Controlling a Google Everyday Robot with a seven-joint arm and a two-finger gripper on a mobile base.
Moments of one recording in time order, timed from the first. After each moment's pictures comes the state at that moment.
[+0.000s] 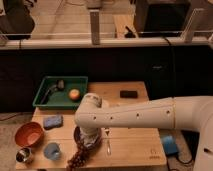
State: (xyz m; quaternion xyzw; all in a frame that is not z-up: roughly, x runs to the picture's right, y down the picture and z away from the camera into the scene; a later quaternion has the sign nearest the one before) arm -0.083 0.232 0.711 -0.31 -0.11 -0.16 0.93
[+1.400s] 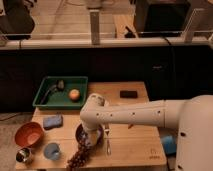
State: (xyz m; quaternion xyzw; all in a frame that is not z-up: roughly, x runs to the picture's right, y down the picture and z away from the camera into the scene) arm -0.099 0.232 0.787 -0.30 -0.16 -0.19 0.92
